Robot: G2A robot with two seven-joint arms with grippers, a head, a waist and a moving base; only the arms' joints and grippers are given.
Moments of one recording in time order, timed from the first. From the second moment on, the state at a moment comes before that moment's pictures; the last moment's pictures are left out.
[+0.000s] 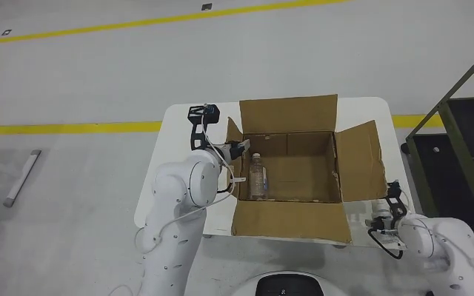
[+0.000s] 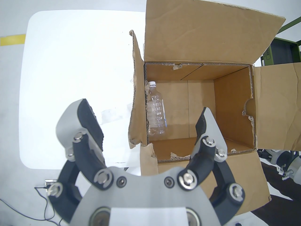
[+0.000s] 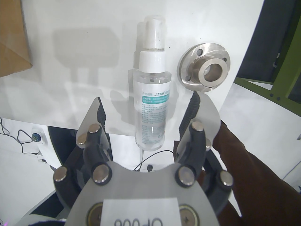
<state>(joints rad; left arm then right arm) 0.85 -1.48 -1.21 -1.86 1.33 0.29 -1.34 -1.54 -1.19 1.60 -1.86 -1.23 0.14 1.26</state>
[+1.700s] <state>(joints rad) 0.91 -1.47 -1.25 -1.90 1.40 0.31 -1.28 -1.21 -1.19 1.36 -1.99 -0.67 0.48 0.97</state>
